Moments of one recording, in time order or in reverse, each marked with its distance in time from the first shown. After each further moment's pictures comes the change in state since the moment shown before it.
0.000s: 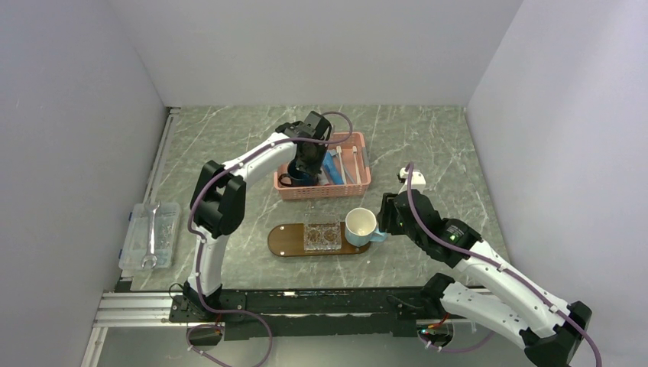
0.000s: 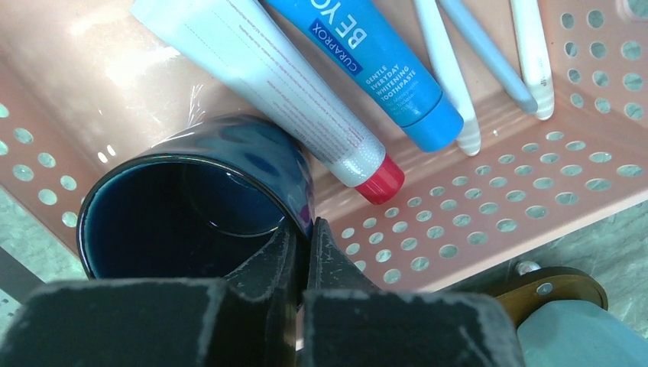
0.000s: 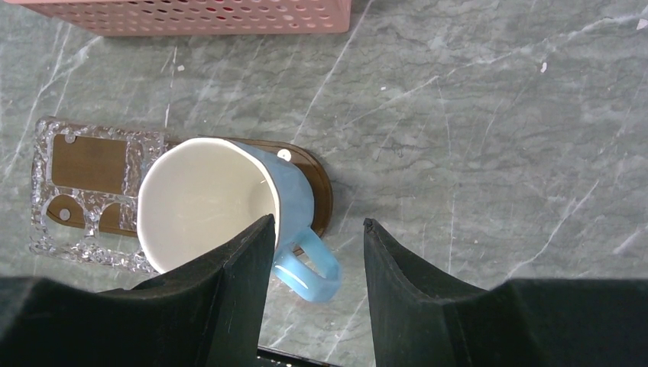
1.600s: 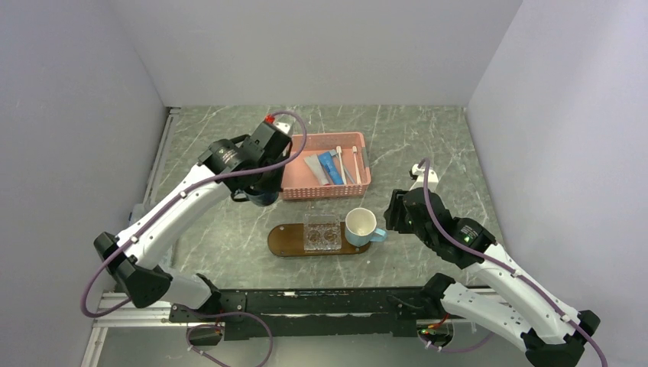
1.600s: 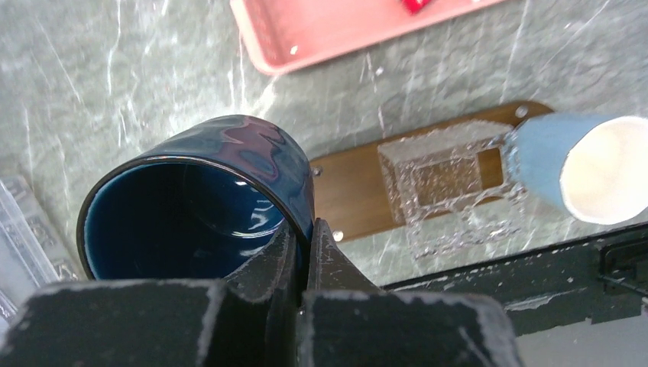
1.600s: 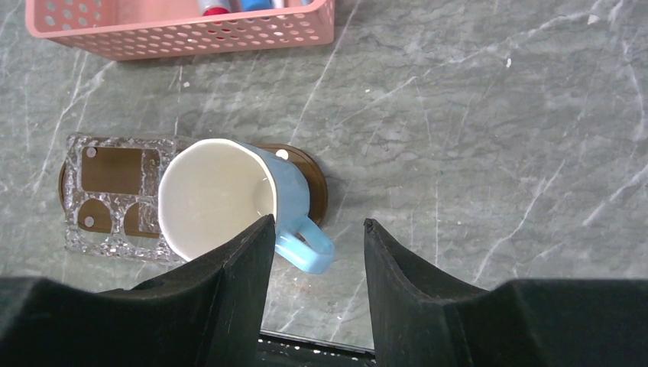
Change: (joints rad) left arm -0.116 -0.668 -0.177 -0.368 -0.245 -0.171; right arm 0.000 -0.032 0.106 -0.135 0.038 0.050
